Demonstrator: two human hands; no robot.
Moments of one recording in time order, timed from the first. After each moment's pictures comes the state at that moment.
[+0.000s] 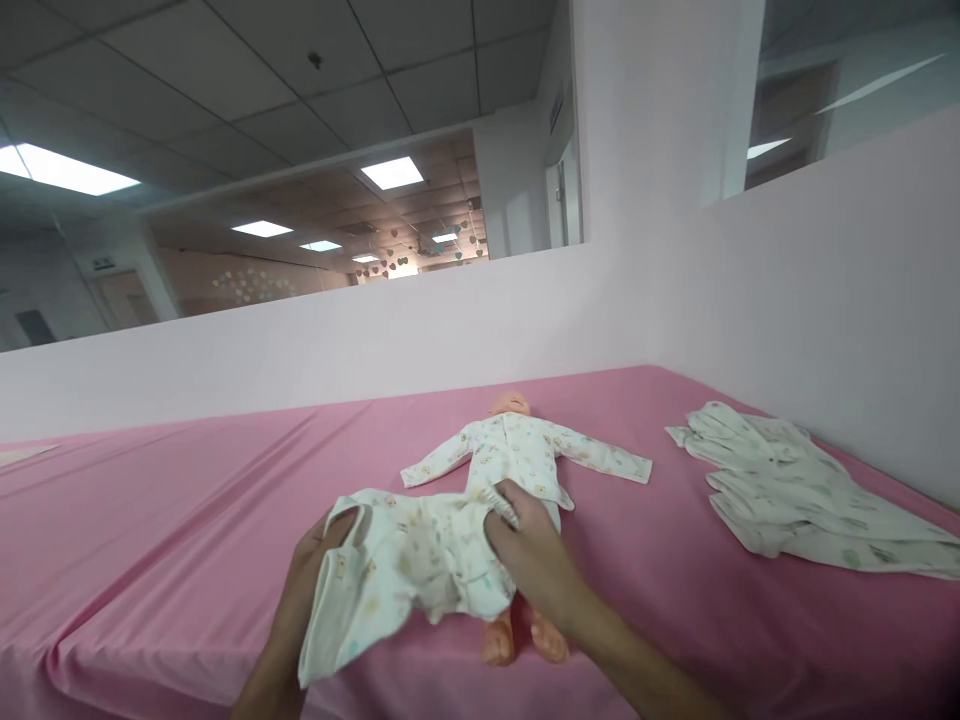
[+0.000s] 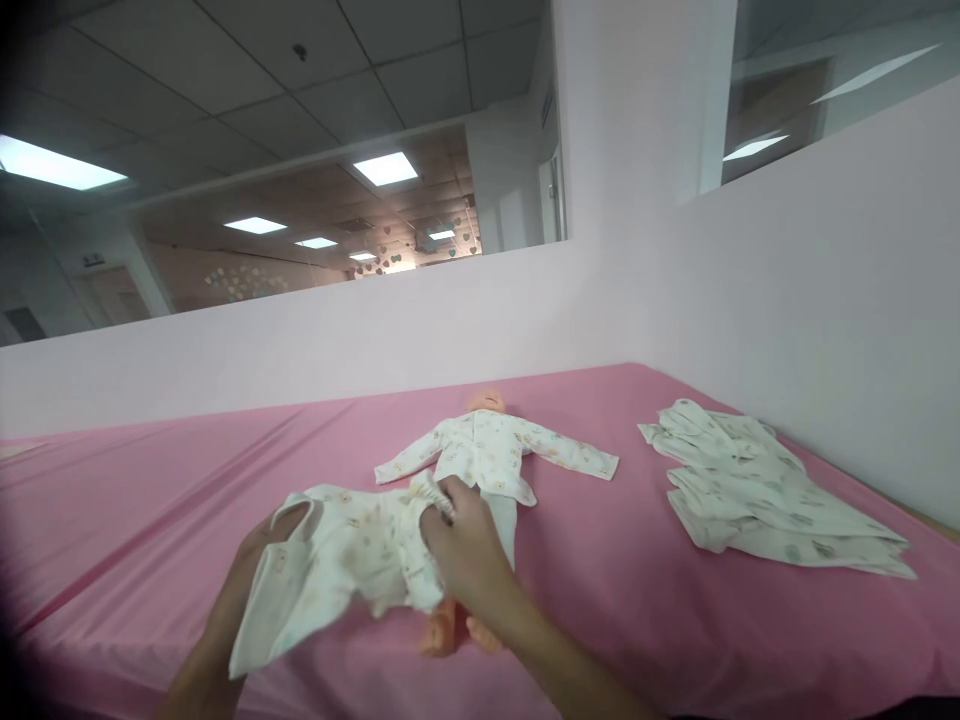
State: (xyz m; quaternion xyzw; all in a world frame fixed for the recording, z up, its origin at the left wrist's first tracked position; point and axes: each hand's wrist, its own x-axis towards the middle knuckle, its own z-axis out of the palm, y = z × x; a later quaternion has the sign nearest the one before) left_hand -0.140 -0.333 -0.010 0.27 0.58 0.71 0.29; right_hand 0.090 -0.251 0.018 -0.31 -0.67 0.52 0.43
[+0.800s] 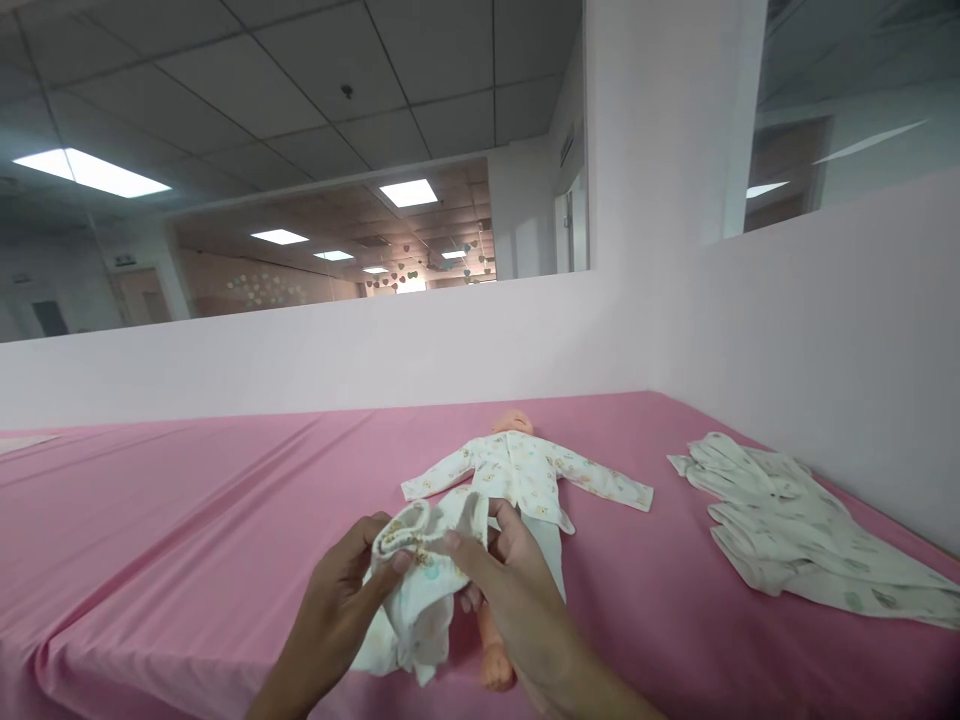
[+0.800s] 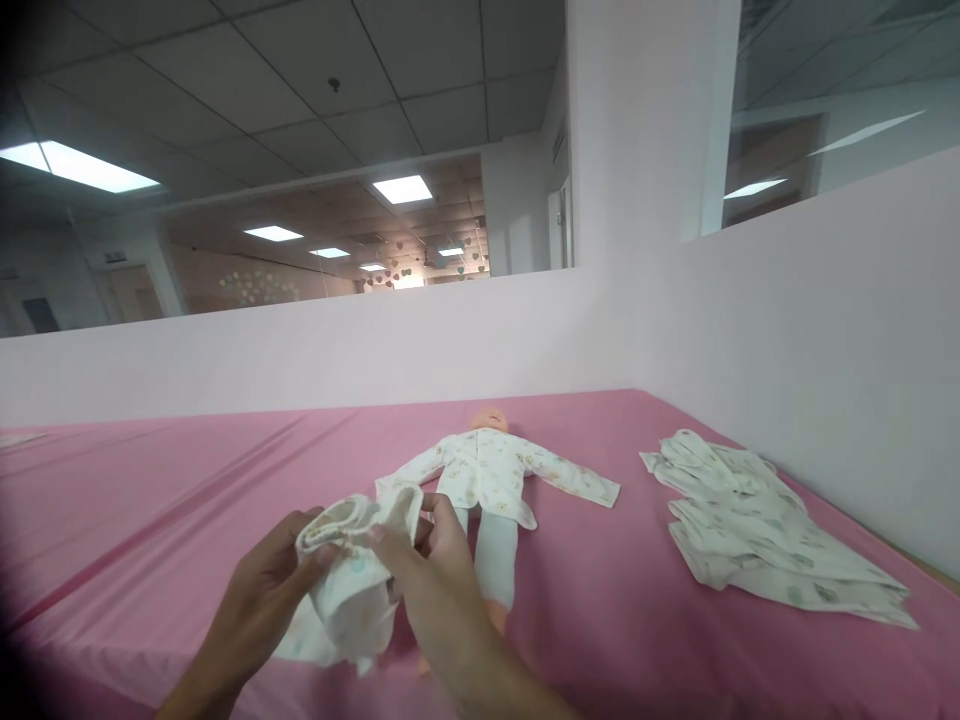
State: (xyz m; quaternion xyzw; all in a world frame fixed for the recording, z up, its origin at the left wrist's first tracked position) left_hand -0.097 -0.359 0.023 0.59 0.54 0.58 0.16; right_hand 0.078 -0.303 0.046 -0.24 -0.55 0.66 0.45
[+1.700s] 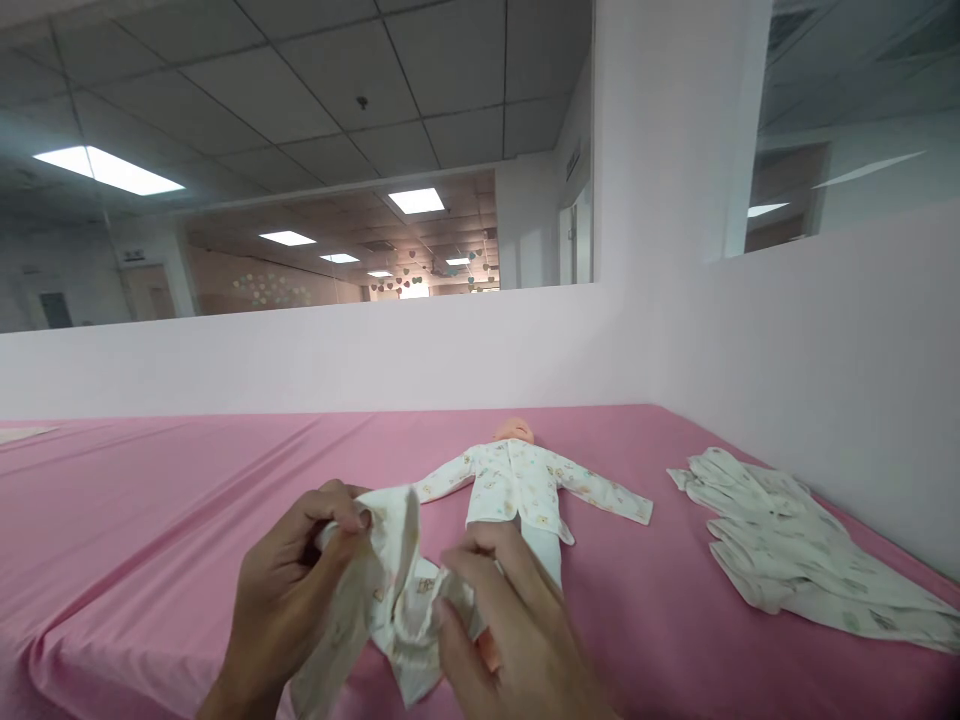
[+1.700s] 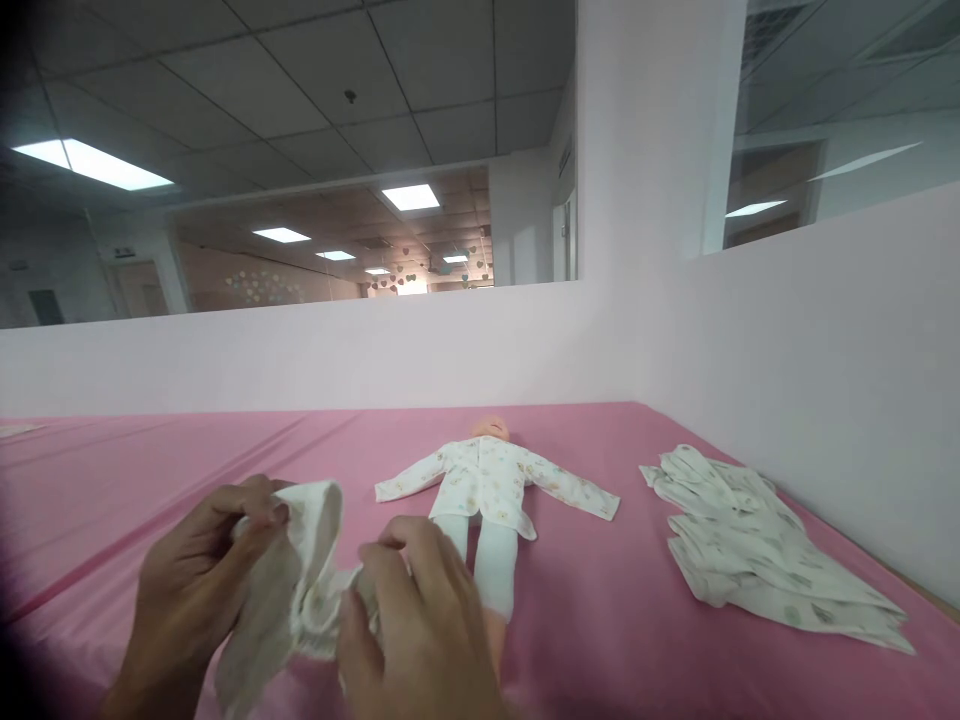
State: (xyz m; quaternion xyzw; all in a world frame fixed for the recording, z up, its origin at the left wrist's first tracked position) left_hand -0.101 -0.371 0.061 0.49 0.49 0.72 0.01; right_hand 0.098 -0.322 0.047 -0.22 -0.81 0.21 0.50
